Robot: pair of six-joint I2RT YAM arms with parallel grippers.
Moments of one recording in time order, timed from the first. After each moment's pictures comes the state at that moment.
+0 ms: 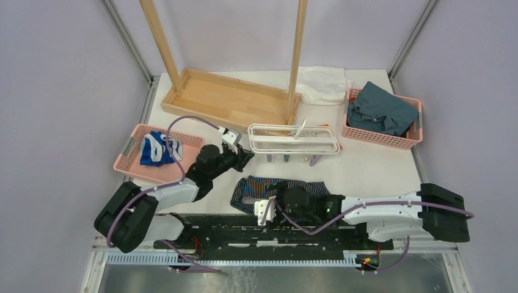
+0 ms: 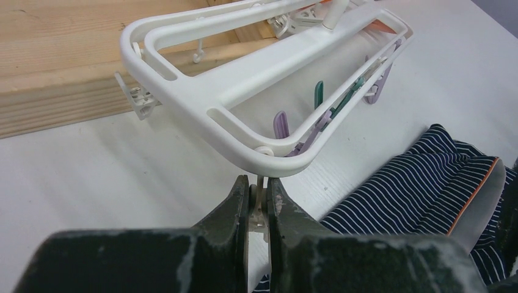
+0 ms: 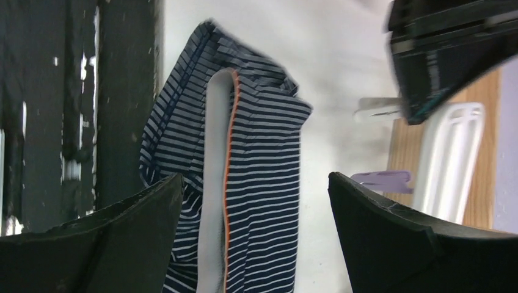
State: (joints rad) left arm -0.57 1.28 0.37 0.68 0.21 -0.18; right arm 1.34 1.14 0.53 0.15 0.16 -0.56
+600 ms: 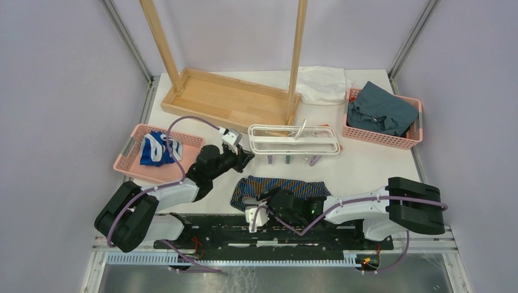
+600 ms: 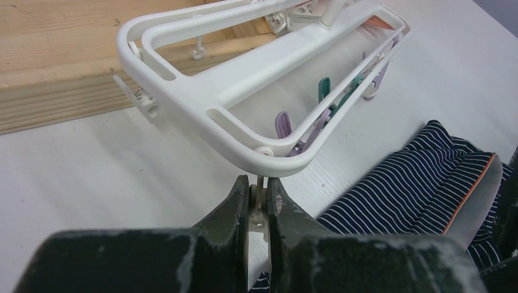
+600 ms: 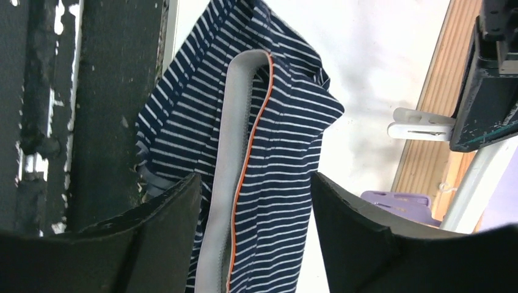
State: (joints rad) left arm -0.57 1.28 0.36 0.69 0.22 -0.18; right arm 1.37 1.39 0.52 0.23 0.21 -0.72
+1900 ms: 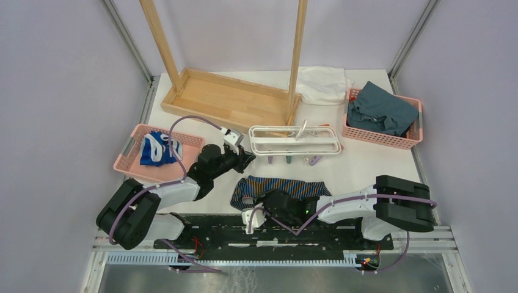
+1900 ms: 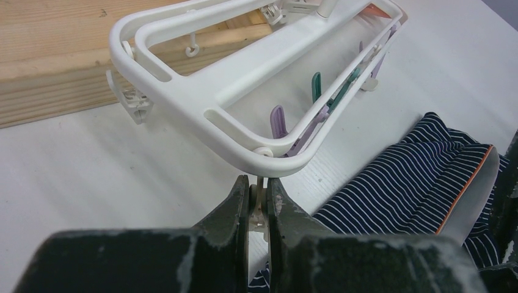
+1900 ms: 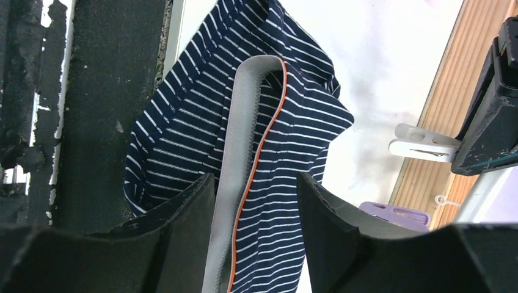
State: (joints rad) left arm -0.57 1.31 0.36 0.68 0.25 -0.18; right arm 1.37 1.48 0.56 0.26 0.22 -0.76
